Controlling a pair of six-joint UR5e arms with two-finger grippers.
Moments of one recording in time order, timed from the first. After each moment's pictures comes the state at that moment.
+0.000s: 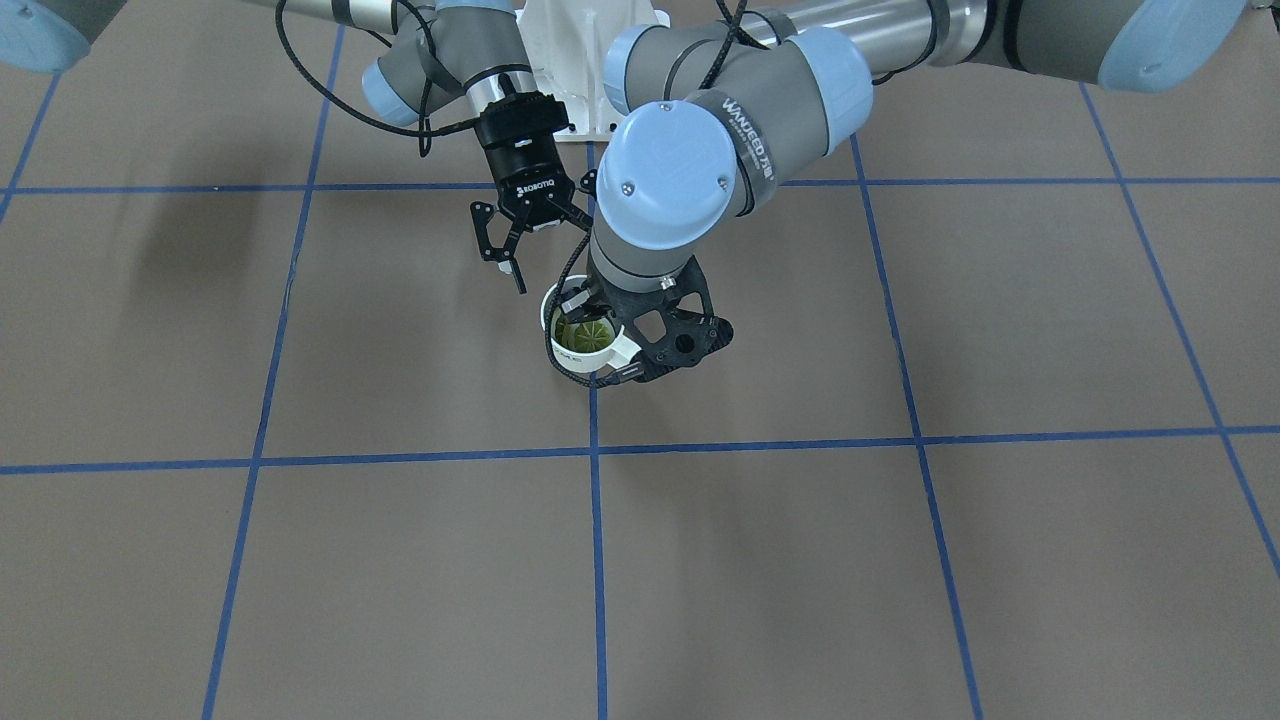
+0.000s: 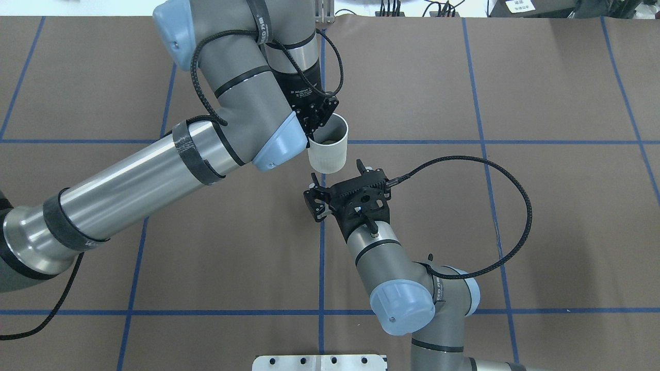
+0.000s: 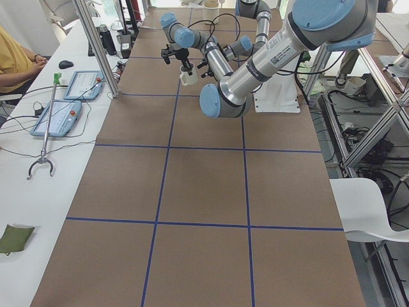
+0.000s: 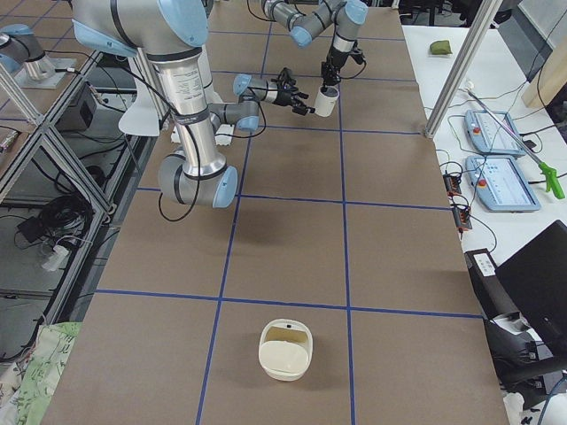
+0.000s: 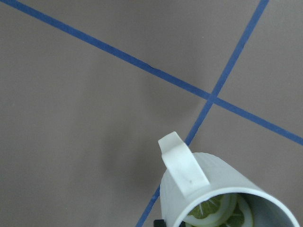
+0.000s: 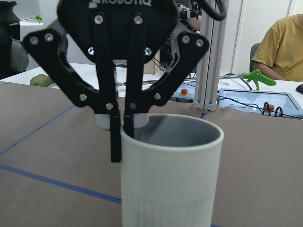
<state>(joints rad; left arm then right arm) -0.74 -2.63 -1.36 -1.29 -2.33 -1.37 0.20 -1.05 1.65 -0.79 0.72 0.88</state>
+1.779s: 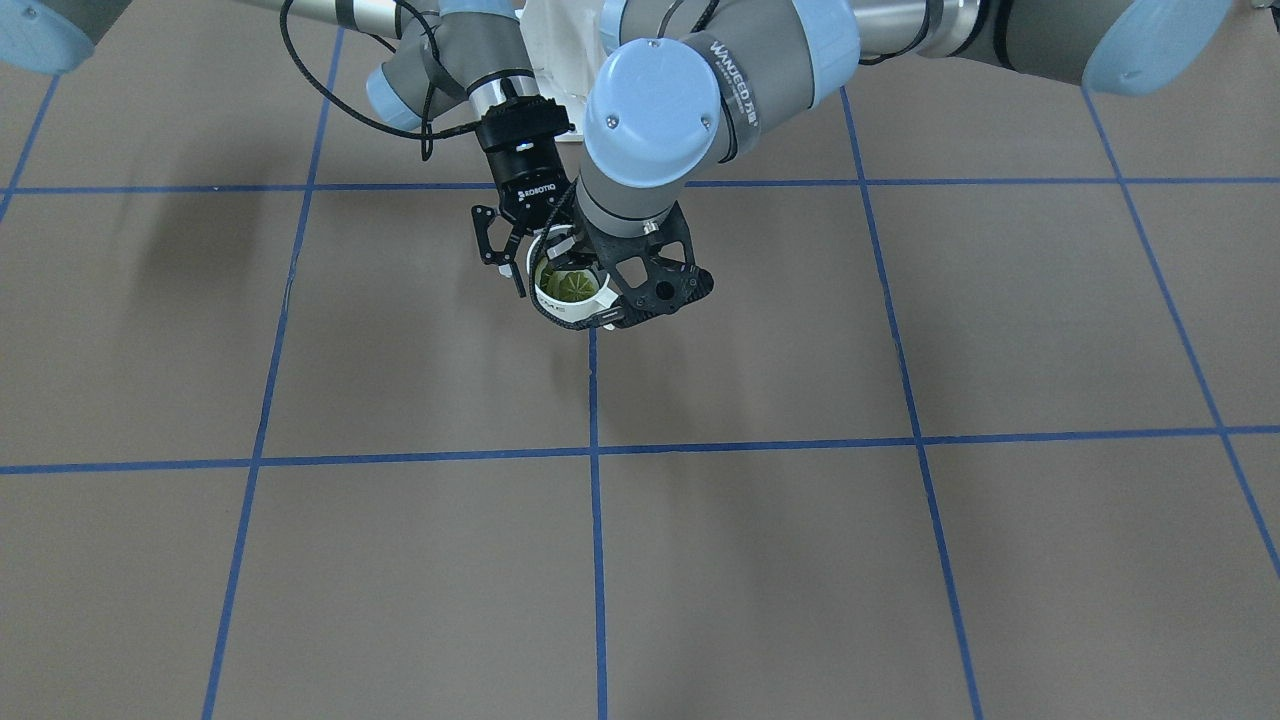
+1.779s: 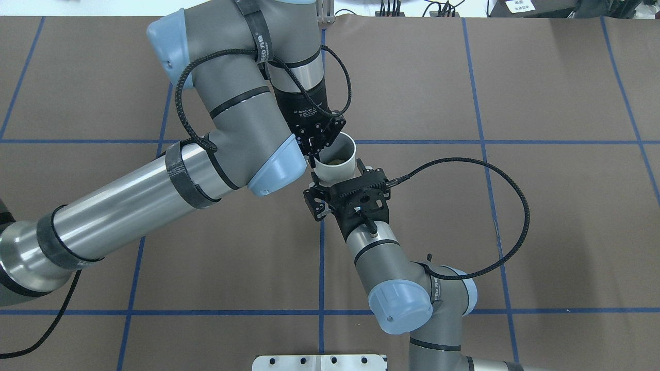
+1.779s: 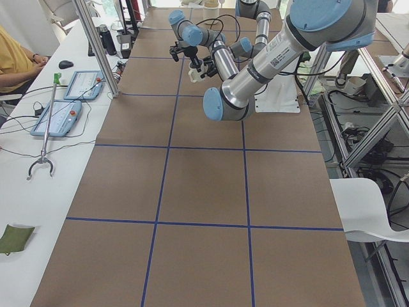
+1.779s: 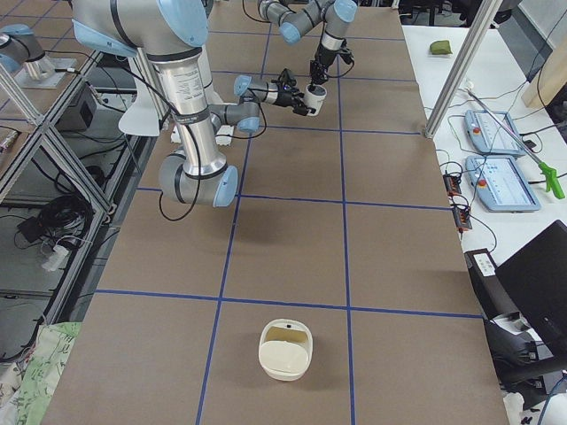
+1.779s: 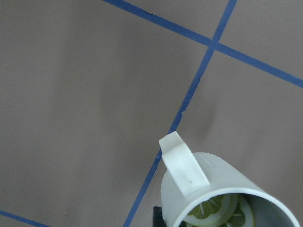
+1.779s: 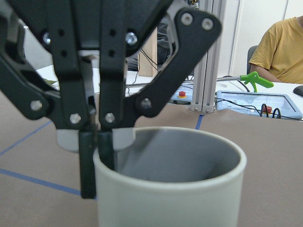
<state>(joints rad) -0.71 -2.60 -1.47 -1.24 -2.36 -1.37 0.20 -1.05 1.64 -0.78 0.71 0.88</state>
